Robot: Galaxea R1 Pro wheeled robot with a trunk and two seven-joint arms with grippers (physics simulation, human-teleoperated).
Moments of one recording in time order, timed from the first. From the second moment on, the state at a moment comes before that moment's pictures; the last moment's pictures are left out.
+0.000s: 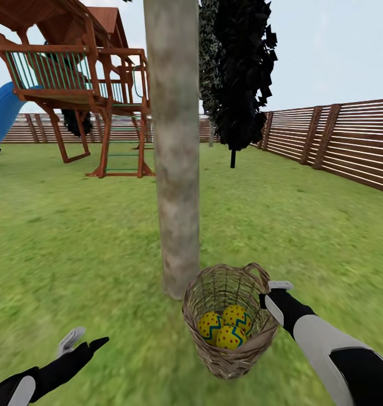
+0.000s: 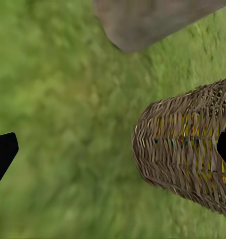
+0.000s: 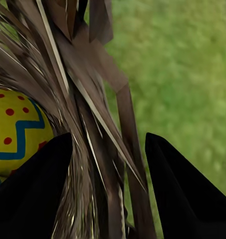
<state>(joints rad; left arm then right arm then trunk) -0.17 0.20 0.29 -1.07 0.62 0.71 -0.37 -0.89 -0.06 0.13 -0.24 -0.17 0.40 -0.27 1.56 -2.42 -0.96</state>
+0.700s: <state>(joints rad) -0.17 0.20 0.30 -1.10 0.62 0.71 -0.37 -0.89 -0.06 0.13 -0.24 -0.17 0.40 -0.27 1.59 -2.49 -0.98</state>
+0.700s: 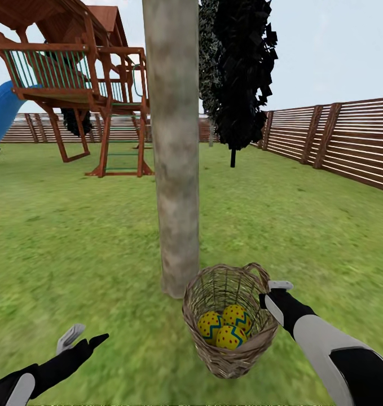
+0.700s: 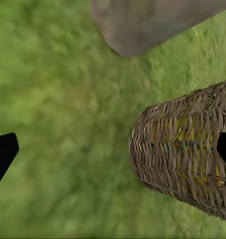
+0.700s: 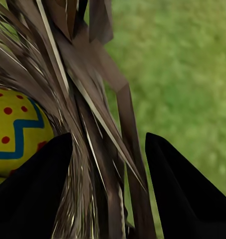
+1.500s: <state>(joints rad) -0.17 0.20 0.30 -1.10 0.62 0.71 -0.37 -0.89 -0.06 0.12 -0.24 -0.17 0.40 -0.27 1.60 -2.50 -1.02</state>
